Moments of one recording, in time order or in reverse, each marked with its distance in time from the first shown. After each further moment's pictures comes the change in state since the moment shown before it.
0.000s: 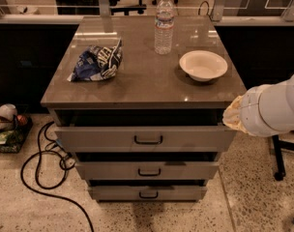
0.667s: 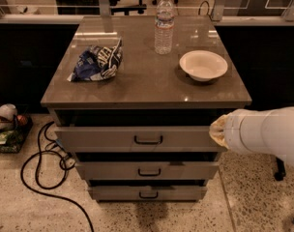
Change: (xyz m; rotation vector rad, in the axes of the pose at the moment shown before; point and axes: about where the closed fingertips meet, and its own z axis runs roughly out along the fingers) arm -0.003 0.029 0.062 0.058 -0.065 -0.032
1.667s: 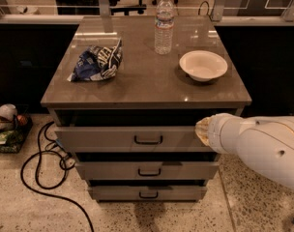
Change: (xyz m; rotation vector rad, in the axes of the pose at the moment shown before) arm -0.016 -0.003 0.051 0.099 -0.038 -0.117
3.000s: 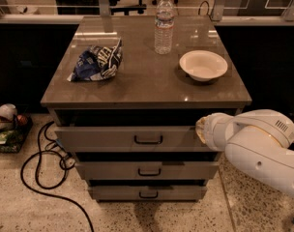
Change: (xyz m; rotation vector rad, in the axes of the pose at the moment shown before) arm 0.011 -0.001 0.032 0.006 0.078 -0.051
